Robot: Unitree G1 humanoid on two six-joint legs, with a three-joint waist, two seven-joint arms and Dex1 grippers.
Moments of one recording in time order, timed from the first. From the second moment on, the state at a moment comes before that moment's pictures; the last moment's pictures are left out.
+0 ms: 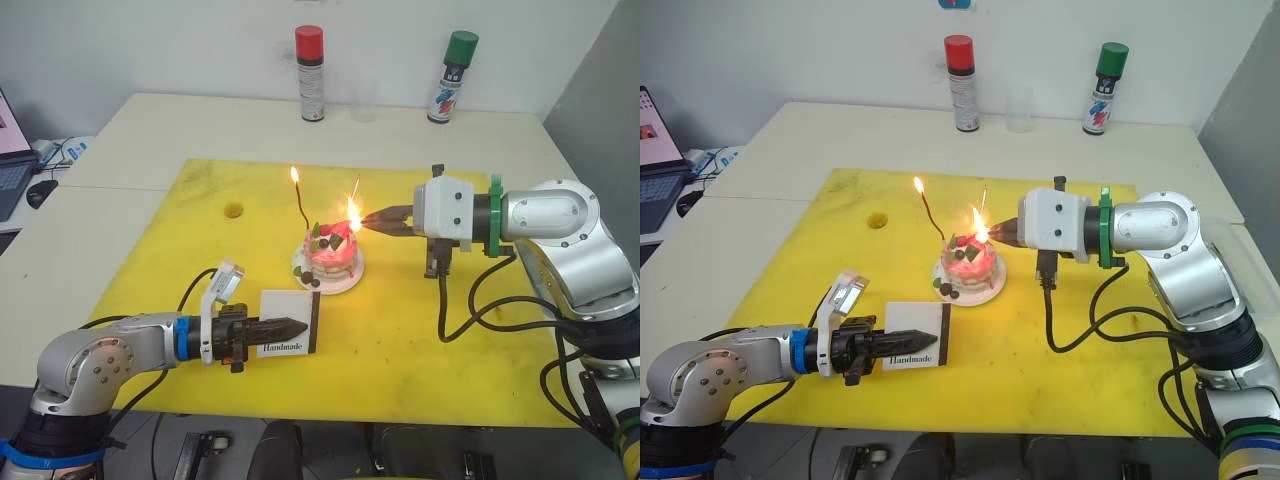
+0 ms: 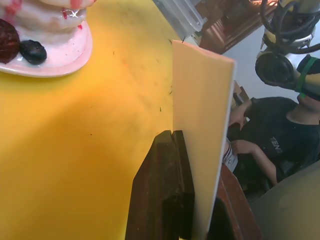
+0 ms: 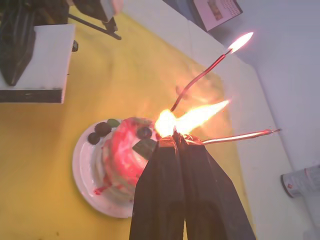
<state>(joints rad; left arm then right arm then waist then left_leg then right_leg) -0.15 0.76 0.15 -0.34 -1.06 1.13 -0.90 -0.77 -0.70 0.21 -0.34 0.17 0.32 1.06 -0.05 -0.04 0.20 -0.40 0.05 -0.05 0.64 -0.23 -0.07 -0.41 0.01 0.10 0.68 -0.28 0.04</state>
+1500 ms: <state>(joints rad) -0.17 0.74 0.13 -0.34 -1.05 1.13 -0.90 -0.81 -0.65 0.18 -0.19 0.09 0.18 0.96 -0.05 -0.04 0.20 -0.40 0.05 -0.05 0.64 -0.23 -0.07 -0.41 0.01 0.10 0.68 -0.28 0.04</state>
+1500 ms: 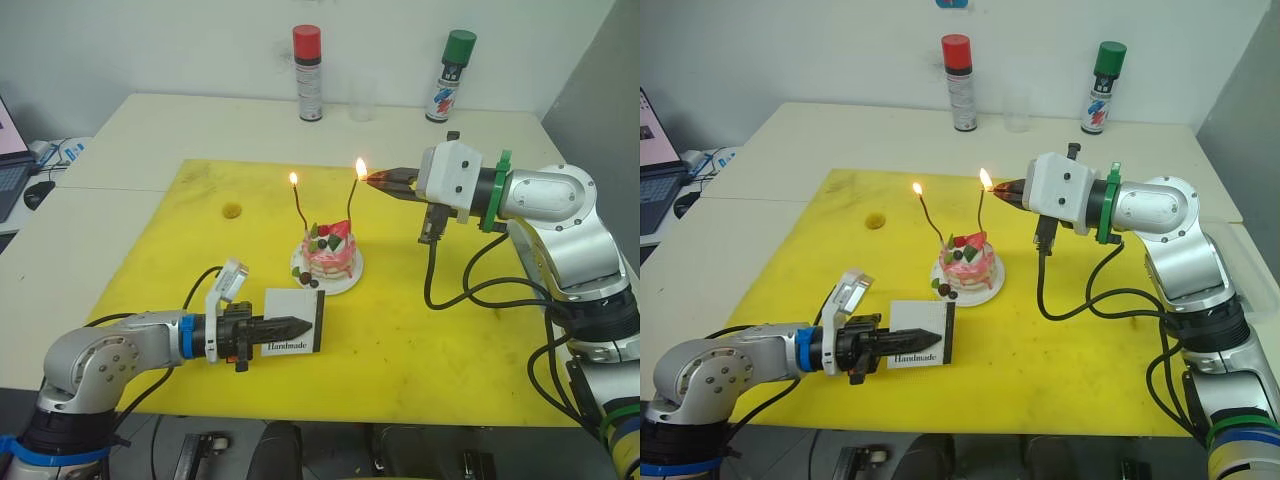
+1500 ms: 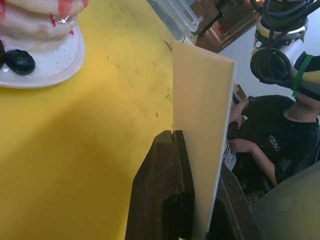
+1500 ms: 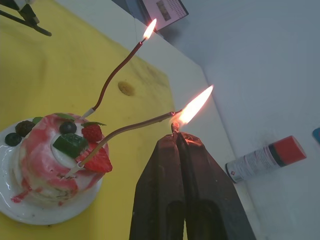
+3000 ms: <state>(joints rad) -0.17 0.67 0.11 -0.33 -1.06 1.13 -0.84 -0.50 -0.70 -0.41 -0.34 0.20 0.84 0.60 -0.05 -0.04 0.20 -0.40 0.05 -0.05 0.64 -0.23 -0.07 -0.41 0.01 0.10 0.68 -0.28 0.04</state>
